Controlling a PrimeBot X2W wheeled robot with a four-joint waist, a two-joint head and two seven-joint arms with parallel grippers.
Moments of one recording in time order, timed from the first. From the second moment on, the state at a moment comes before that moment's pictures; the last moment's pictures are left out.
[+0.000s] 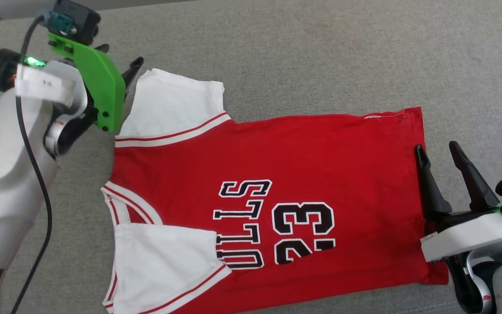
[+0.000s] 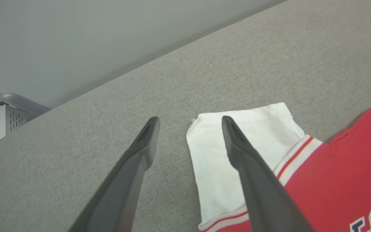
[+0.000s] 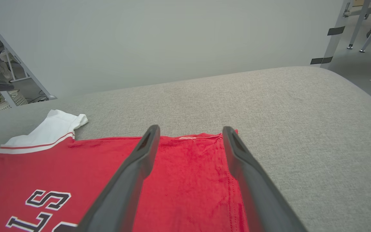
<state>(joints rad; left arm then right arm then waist) -0.94 0.57 -0.65 0.45 -0.69 -0.10 0.38 -0.07 -0.13 0.01 -0.20 0.31 0.13 0.02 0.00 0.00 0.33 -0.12</state>
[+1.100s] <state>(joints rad) -1.16 0.52 -0.69 0.80 -0.85 -0.10 0.70 -0.13 -0.13 0.08 -0.15 0.33 0.13 -0.01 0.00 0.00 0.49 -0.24</state>
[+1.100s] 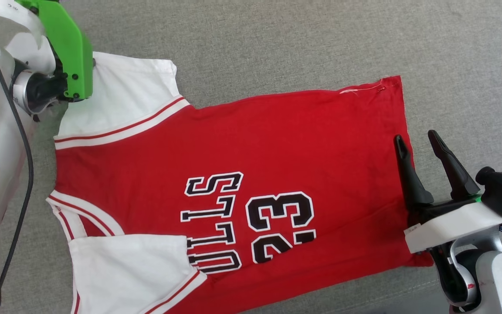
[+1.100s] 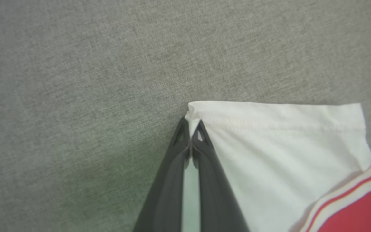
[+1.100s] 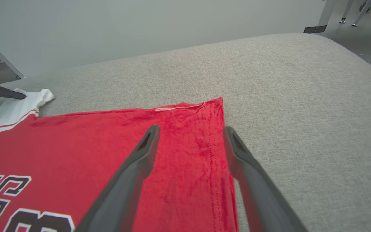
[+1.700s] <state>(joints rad) -0.86 0.53 -0.62 0.32 -0.96 0.04 0.61 -0.22 -0.37 0.02 -0.15 0.37 0.13 0.59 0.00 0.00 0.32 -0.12</state>
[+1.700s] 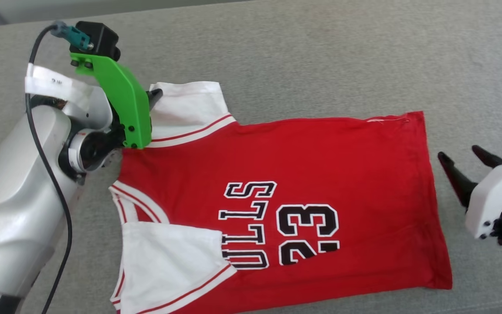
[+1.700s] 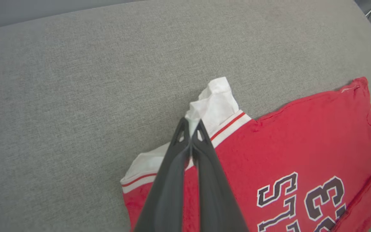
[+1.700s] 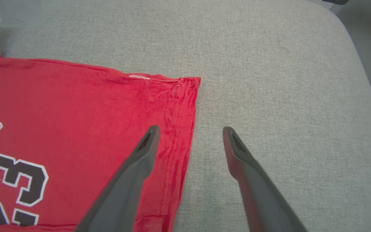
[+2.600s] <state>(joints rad) -0.65 0.66 -0.60 -0.27 -0.93 0.22 0.60 -0.59 -0.51 0.13 0.24 0.46 0.13 0.84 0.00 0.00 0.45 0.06</state>
